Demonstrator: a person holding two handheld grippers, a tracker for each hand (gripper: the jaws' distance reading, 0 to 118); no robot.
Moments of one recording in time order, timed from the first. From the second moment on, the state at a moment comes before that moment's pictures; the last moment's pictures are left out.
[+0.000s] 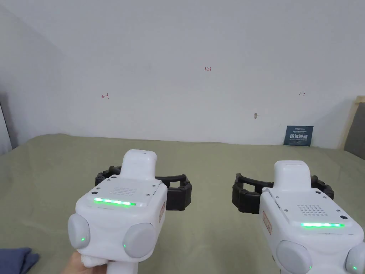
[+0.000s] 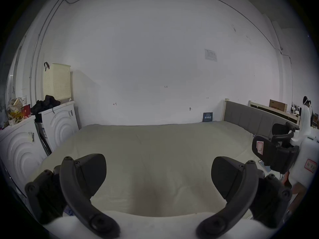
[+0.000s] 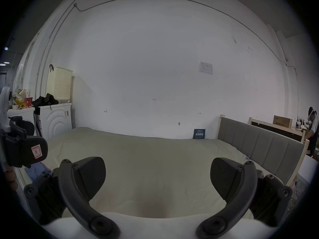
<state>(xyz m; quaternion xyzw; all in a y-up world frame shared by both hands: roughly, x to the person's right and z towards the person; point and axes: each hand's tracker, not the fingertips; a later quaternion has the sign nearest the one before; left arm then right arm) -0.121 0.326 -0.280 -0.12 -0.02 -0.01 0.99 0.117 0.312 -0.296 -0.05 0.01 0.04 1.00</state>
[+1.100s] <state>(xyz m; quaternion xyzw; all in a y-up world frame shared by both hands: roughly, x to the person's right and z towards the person) -0.123 0.329 -0.283 -0.12 0.03 -0.03 0.99 0.116 0.312 -0.294 -0.05 0.01 0.03 1.00</state>
